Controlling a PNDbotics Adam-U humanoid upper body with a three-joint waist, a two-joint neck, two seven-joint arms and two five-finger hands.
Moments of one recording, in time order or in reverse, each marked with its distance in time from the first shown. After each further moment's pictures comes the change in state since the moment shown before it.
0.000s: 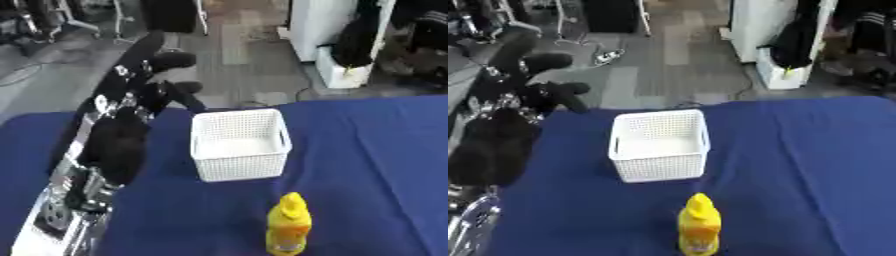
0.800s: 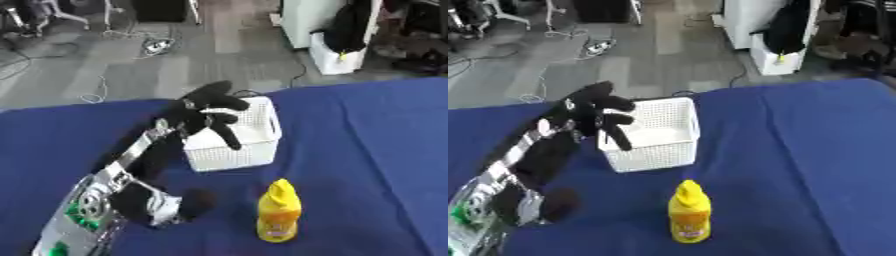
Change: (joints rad) left arm -0.007 0.039 -0.132 0.082 -0.076 0.005 -0.101; right arm -0.028 -0.001 0.000 0.000 -0.018 0.009 -0.005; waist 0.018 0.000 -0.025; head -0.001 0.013
